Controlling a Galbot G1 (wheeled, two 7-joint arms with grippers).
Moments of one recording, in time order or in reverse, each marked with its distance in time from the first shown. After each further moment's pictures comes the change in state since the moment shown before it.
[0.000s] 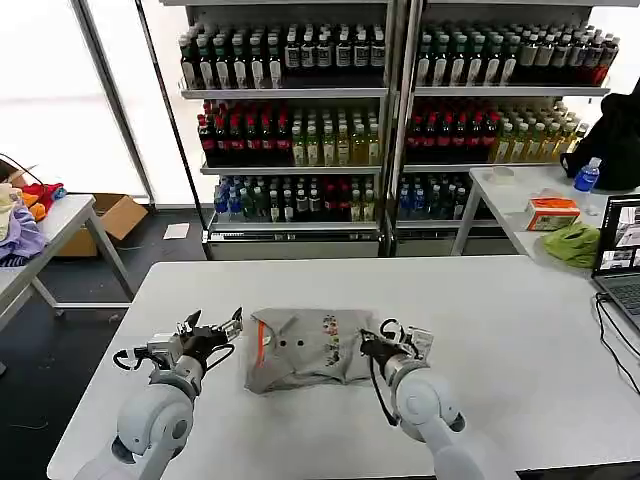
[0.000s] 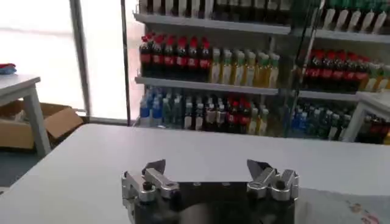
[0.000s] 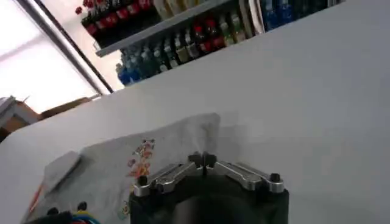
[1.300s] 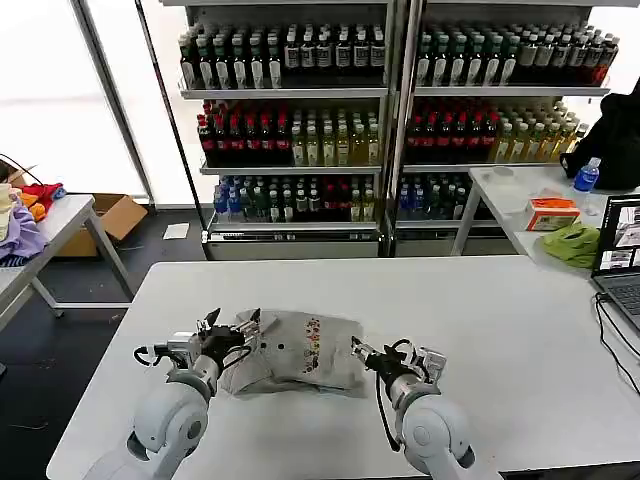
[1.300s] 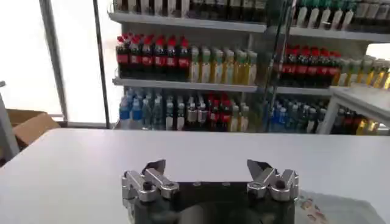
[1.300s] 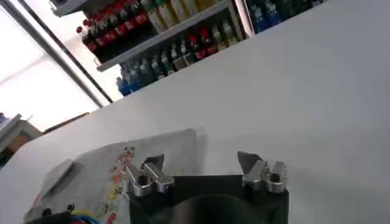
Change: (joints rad) left arm -0.044 0.023 0.084 0.029 0.007 -0.022 0.014; right arm -0.148 0.087 0.044 0.116 -0.023 0.012 -0.002
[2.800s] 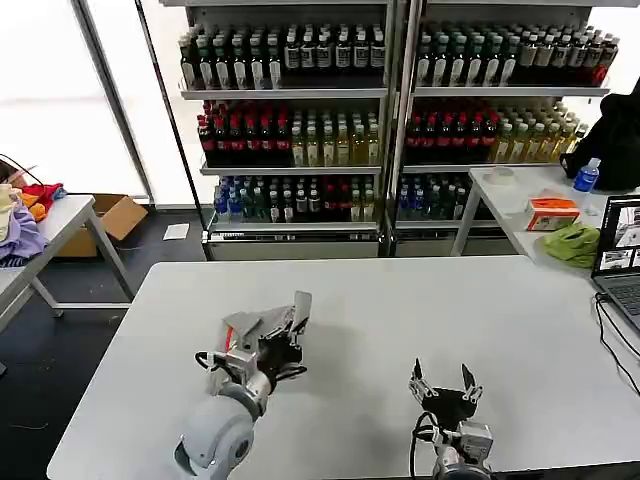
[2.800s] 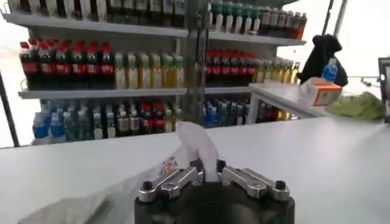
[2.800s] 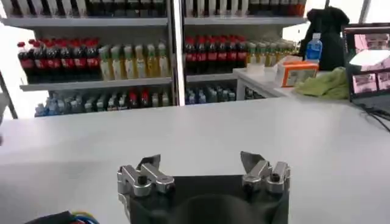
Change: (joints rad) left arm -0.045 -0.109 0.193 0.015 0.142 -0.056 0.176; right arm -0.443 0.110 0.182 0.215 -0.802 0.201 -0.156
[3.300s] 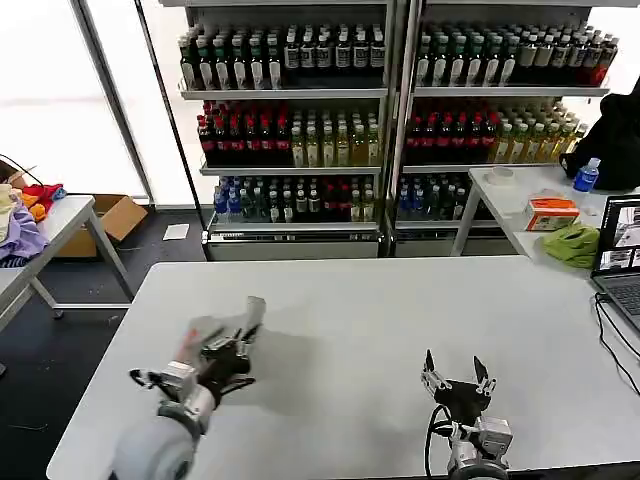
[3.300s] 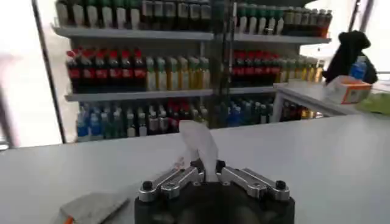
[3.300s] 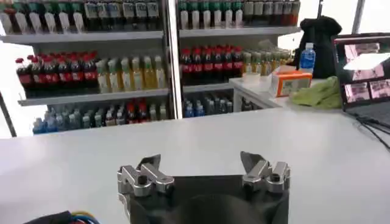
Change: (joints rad) left arm 0.180 0.097 -0.181 -0.114 0.026 0.017 0.068; right arm -0.020 -0.036 0.033 0.037 0.059 0.023 0.011
